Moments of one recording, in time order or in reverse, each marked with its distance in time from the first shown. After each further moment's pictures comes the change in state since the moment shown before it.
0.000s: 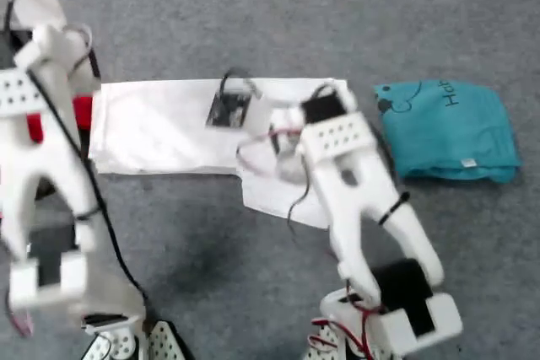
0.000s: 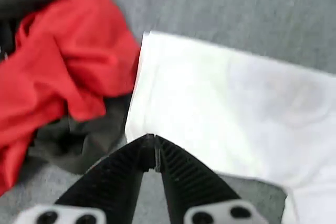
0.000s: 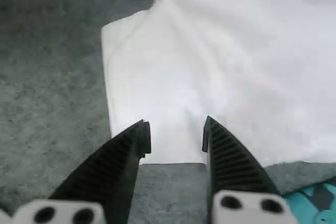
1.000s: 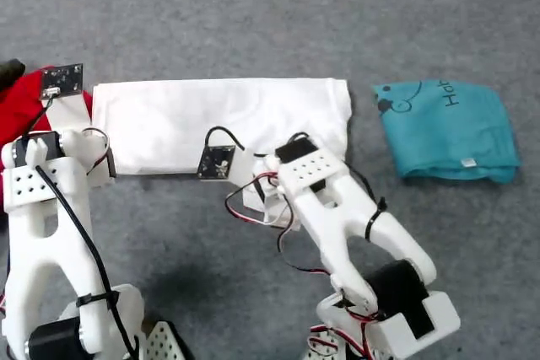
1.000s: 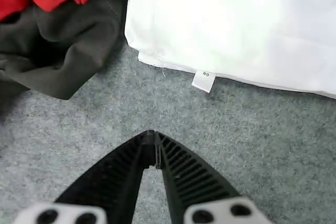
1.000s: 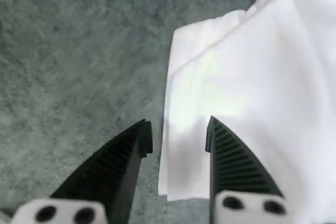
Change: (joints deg) left arm -2.5 -25.8 51.1 -15.6 -6.3; right arm -5.7 2.9 14.4 -10.3 -3.9
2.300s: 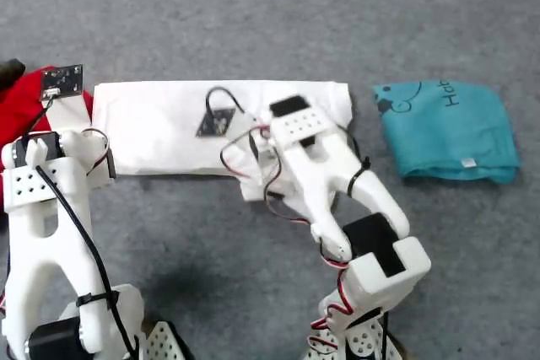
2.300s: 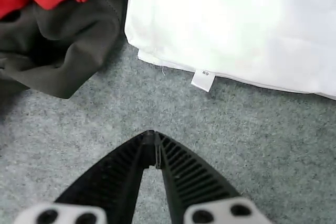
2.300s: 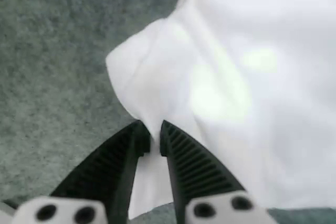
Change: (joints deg) left arm -0.2 0.0 0.3 0.0 -0.1; right arm 3.7 17.1 -26.9 13.3 -2.3
